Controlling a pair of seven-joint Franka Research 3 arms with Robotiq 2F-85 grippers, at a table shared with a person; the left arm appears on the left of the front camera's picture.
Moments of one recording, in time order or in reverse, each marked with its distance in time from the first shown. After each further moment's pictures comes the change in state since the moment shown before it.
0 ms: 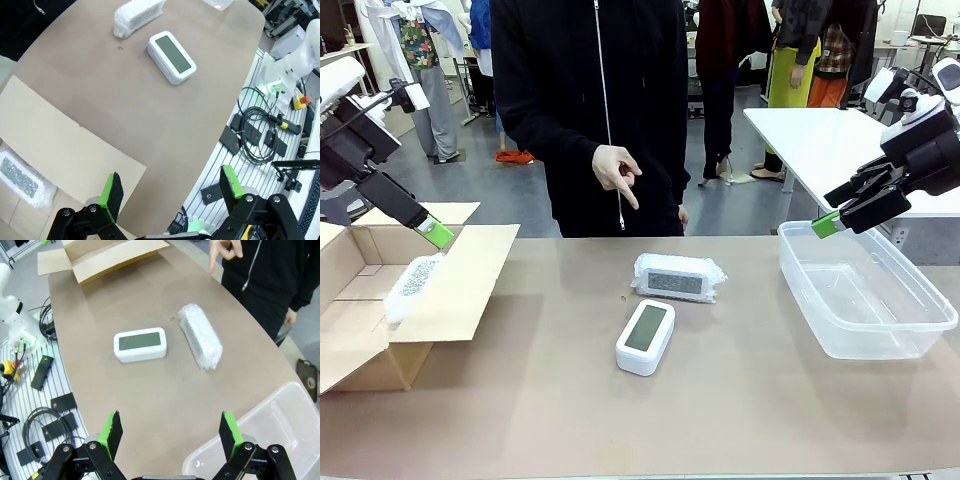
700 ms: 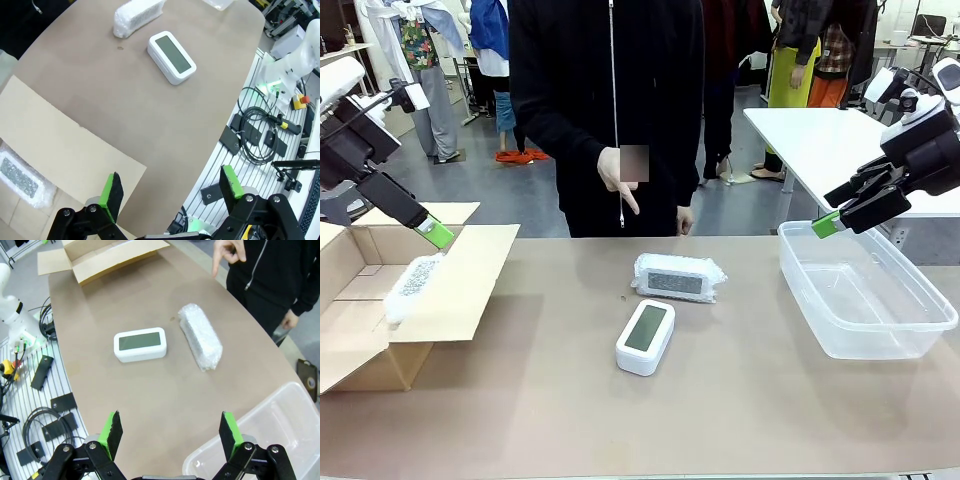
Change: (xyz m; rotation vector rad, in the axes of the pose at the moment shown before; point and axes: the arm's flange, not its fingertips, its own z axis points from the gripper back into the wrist) left arm 0.000 0.000 0.000 0.000 0.000 0.000; right arm 0.000 0.000 0.000 0.000 0.000 0.000
